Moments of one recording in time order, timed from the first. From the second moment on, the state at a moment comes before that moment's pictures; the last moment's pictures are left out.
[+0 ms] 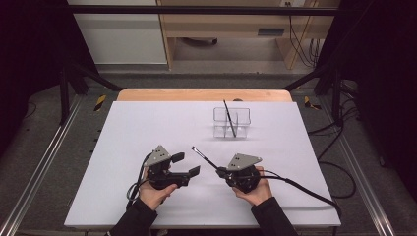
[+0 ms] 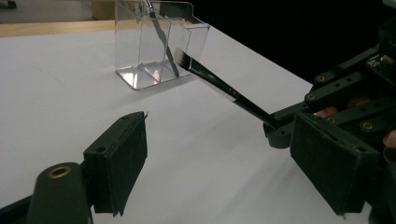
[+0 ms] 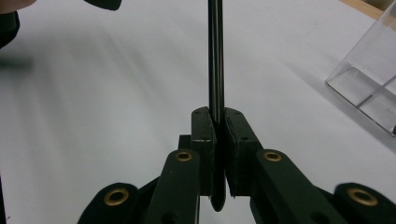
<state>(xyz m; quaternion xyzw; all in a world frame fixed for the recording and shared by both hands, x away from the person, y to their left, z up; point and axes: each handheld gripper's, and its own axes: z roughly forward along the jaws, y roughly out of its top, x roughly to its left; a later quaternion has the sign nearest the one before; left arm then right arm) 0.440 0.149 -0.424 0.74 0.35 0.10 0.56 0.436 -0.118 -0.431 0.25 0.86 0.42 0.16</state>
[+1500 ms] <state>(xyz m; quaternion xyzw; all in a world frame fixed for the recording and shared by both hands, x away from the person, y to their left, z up) 0.454 0.128 -0.429 0.66 0.40 0.07 0.64 0.436 -0.117 -0.430 0.27 0.82 0.48 0.15</state>
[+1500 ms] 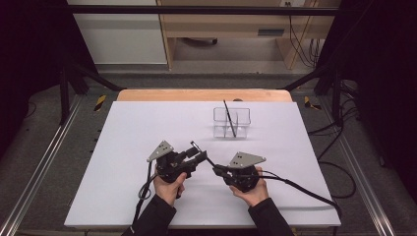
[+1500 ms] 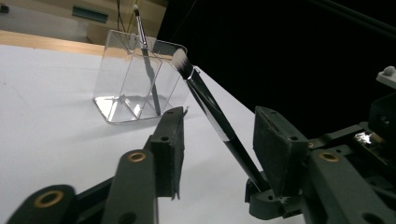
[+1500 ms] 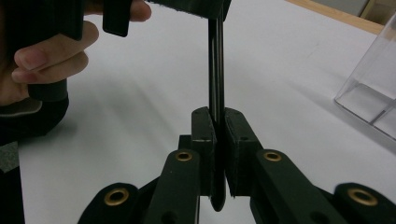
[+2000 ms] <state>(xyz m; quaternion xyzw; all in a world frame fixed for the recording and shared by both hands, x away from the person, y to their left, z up) 0.454 0.129 -0.429 0.64 0.40 0.05 0.65 0.435 -0.115 -0.432 0.27 0.82 0.49 0.14</state>
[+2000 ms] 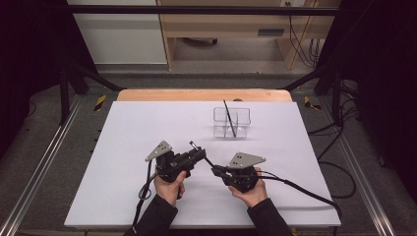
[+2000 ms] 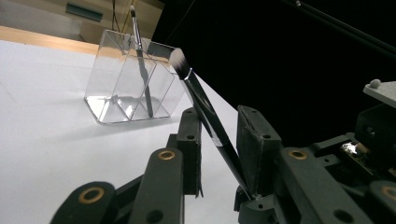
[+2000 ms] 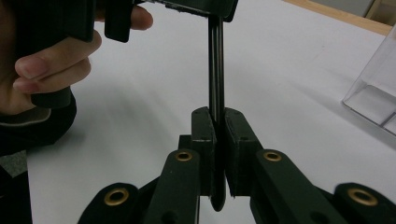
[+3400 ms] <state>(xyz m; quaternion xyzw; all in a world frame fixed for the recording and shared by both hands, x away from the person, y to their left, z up) 0.443 0.124 -0.424 0.63 0.38 0.04 0.68 0.436 -0.112 -0.434 0.28 0.82 0.49 0.12</state>
